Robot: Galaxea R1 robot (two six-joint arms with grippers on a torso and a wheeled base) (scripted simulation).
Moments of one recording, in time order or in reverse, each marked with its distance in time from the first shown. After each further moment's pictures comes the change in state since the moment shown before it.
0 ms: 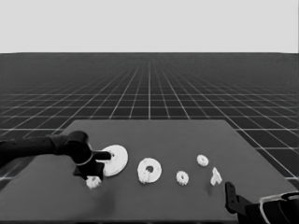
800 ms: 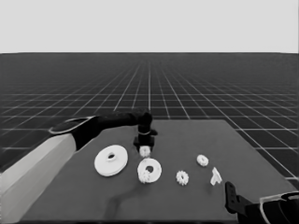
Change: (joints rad) left arm -0.094 0.788 -0.932 -0.104 -0.001 0.145; right arm 0.000 0.000 0.000 0.000 0.000 0.000
